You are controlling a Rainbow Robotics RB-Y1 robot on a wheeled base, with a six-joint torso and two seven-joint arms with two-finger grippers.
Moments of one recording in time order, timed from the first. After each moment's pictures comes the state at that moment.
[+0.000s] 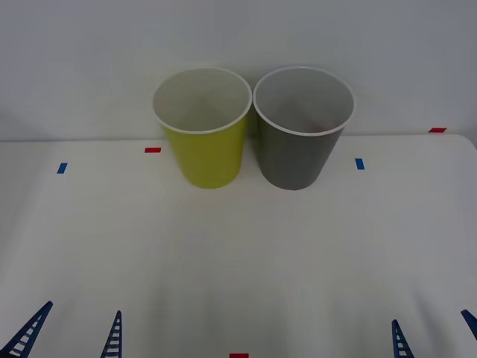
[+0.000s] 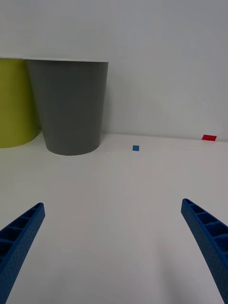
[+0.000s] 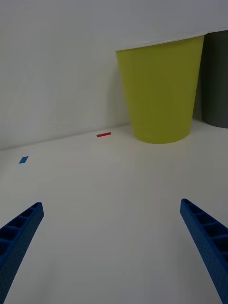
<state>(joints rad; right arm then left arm) 0.97 -0.28 0.07 -1.88 0.13 -0.78 1.29 1.02 0.24 -0.16 -2.01 -0.12 -0.61 -1.47</state>
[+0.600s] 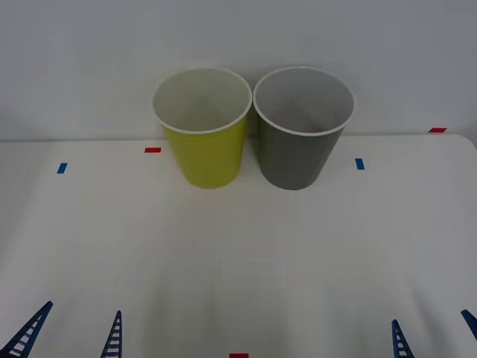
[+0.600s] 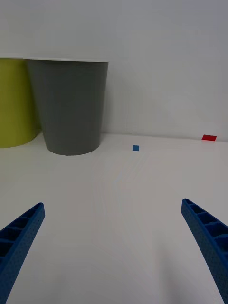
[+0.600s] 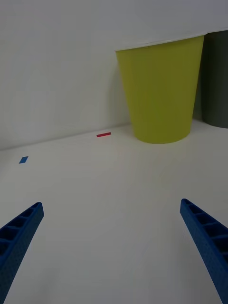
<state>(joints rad) 0.97 -0.28 0.07 -1.88 0.13 -0.78 1.29 1.02 0.24 -0.16 -2.01 -0.12 -0.61 -1.47</state>
